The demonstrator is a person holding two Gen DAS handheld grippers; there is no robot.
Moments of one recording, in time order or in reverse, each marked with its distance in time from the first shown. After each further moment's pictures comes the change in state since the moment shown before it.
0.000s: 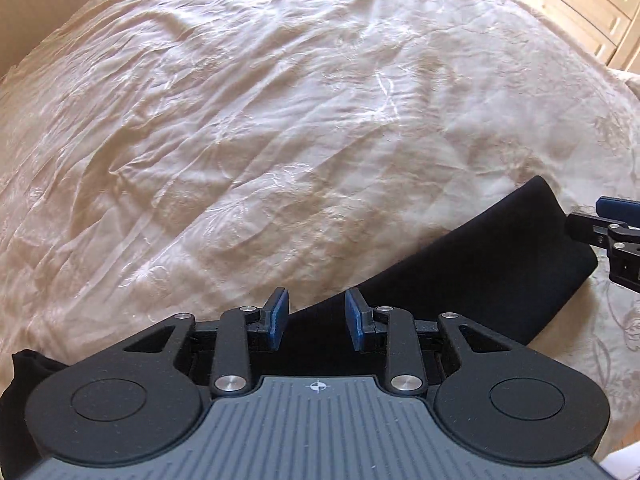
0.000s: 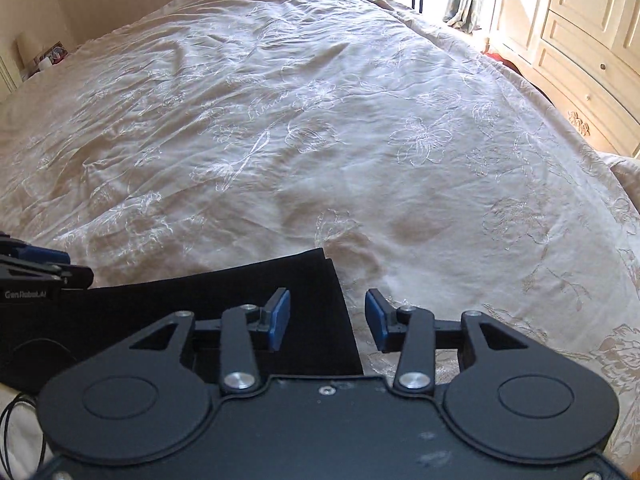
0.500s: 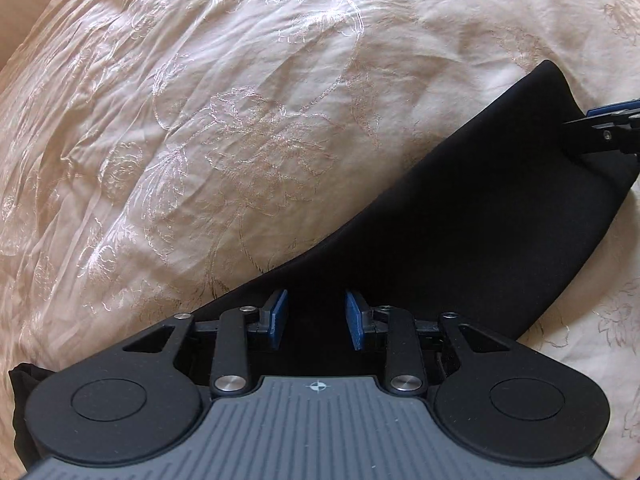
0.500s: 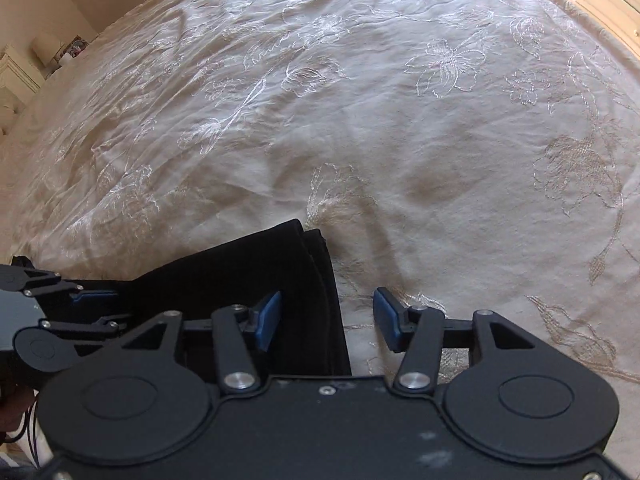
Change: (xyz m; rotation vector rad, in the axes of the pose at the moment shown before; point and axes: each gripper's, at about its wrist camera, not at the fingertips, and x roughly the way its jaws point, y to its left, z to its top) left arm 0.049 -0.023 -0.025 0.137 0.135 0.059; right arm 0.063 -0.044 0.005 0.083 0.169 0.230
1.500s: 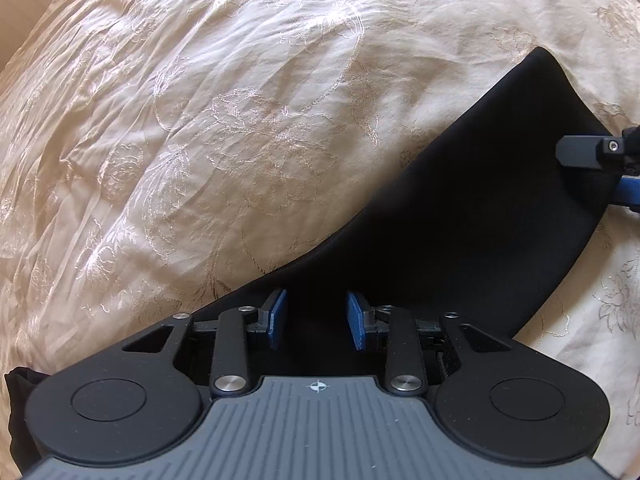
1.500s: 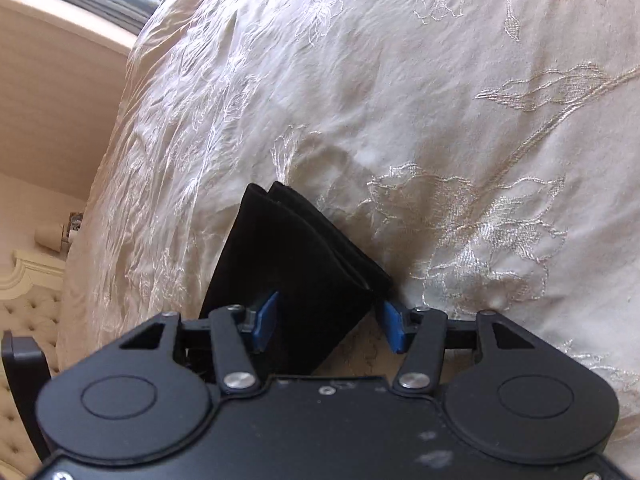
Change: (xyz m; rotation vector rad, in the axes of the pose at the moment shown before) left arm 0.001 -0.001 -0.002 -0.002 -0.026 -0.008; right arm 0.006 -0.027 -0.066 0.623 -0.169 0.184
